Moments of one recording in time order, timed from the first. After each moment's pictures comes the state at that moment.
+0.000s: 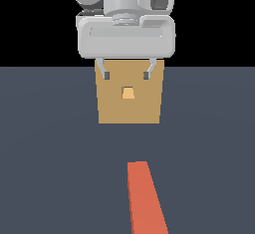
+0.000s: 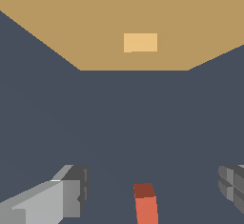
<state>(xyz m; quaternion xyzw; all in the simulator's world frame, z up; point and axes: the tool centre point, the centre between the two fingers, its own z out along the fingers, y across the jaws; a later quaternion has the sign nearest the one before) -0.002 0.002 0.175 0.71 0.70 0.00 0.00</state>
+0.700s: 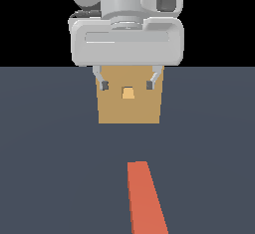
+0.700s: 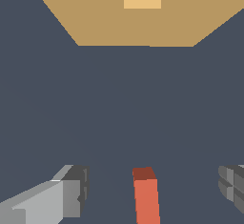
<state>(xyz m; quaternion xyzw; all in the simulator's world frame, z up) -0.001 -0.040 0.159 0.71 0.71 0.00 0.00</state>
